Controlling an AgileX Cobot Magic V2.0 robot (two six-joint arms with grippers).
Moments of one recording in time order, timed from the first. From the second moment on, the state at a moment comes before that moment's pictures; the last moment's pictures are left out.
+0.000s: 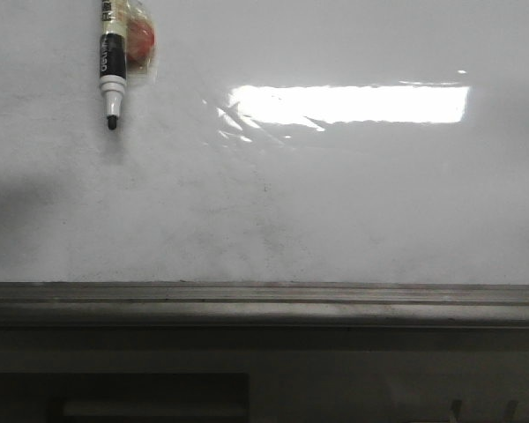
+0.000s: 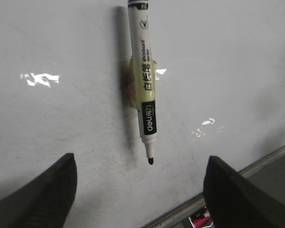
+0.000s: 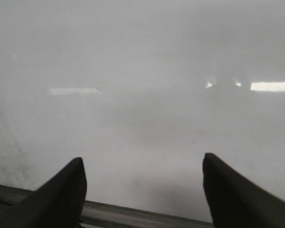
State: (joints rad) left arm -0.31 0.80 -0.60 -1.03 0.52 0.66; right arm 0.03 0.43 -0.55 0.46 0.68 -0.23
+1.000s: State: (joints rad) left arm -0.69 1.13 -0.64 -1.06 -0.03 0.71; right arm 0.03 0.43 -0.55 0.46 0.66 -0.24
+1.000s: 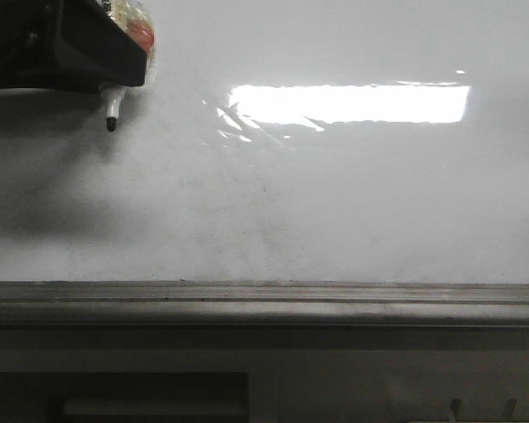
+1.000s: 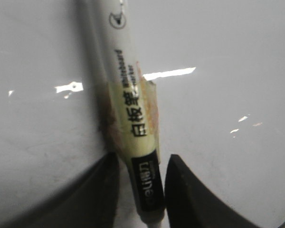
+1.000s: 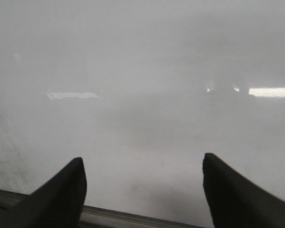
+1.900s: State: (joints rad) left arm -0.82 1.05 -0.75 -0.54 0.49 0.72; right arm 0.05 0.97 -0.82 1.10 1.05 -0.82
